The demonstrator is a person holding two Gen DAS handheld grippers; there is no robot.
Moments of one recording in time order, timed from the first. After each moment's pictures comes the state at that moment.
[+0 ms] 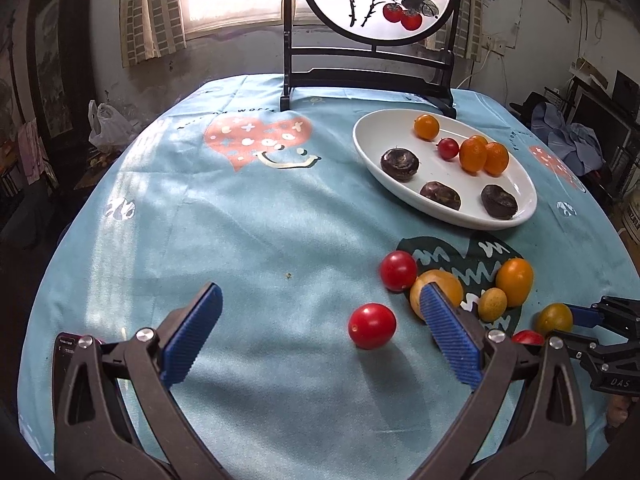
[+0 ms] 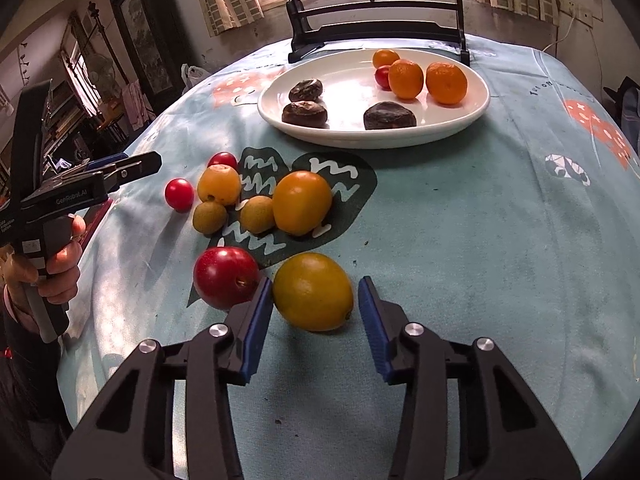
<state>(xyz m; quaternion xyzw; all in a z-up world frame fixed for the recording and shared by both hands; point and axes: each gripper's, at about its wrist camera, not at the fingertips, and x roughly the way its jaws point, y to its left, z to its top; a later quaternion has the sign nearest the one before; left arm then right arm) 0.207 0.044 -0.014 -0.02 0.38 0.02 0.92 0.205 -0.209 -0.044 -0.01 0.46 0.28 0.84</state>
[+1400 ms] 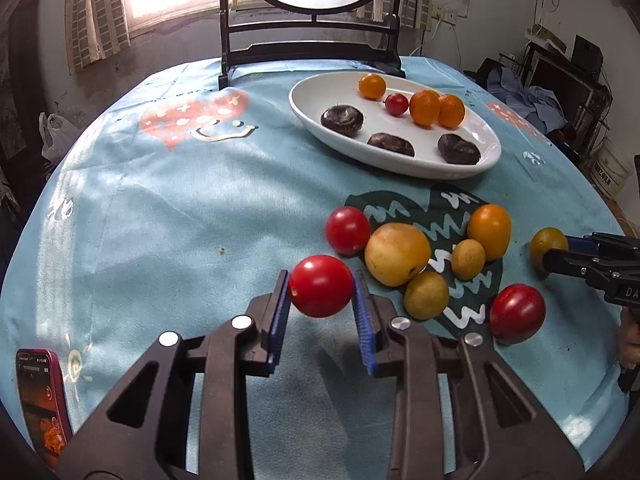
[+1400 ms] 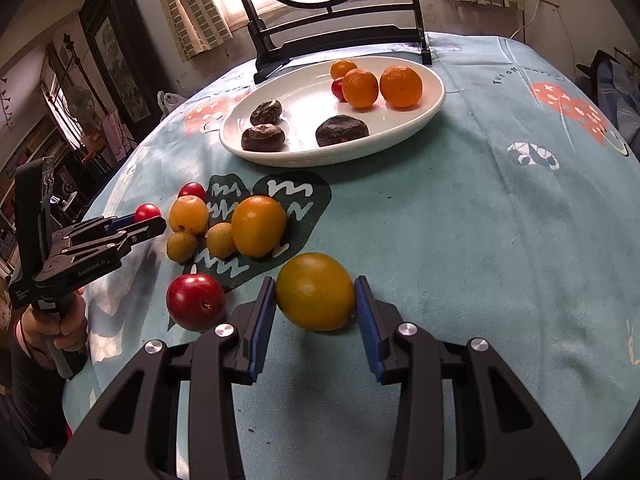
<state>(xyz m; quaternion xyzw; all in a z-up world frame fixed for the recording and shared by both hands) 0.211 0.022 -0.041 0.00 0.40 -0.07 0.91 0.215 -0.234 -0.040 0.03 0.45 0.24 0.86</state>
